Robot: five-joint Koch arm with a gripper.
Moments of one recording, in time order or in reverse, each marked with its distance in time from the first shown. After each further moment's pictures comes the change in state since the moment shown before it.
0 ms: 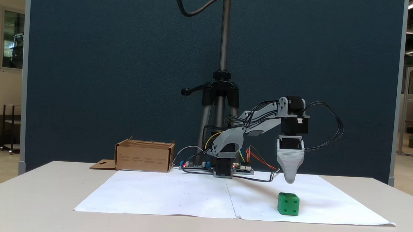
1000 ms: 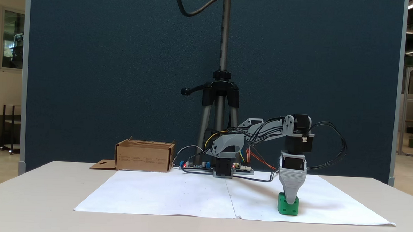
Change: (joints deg) arm -1.3 -7.3 0.0 0.0 0.0
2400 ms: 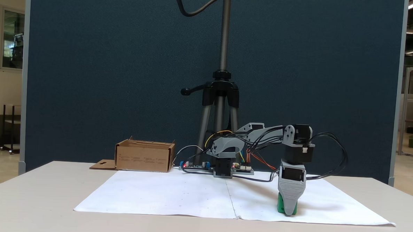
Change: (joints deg) arm 0.4 -3.8 0.0 -1.8 0.2
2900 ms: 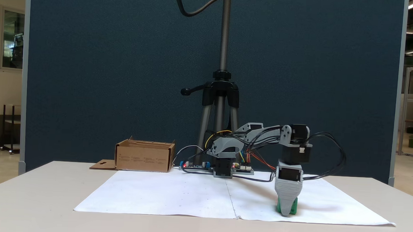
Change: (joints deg) arm 2.0 0.0 0.0 -0.3 0.0
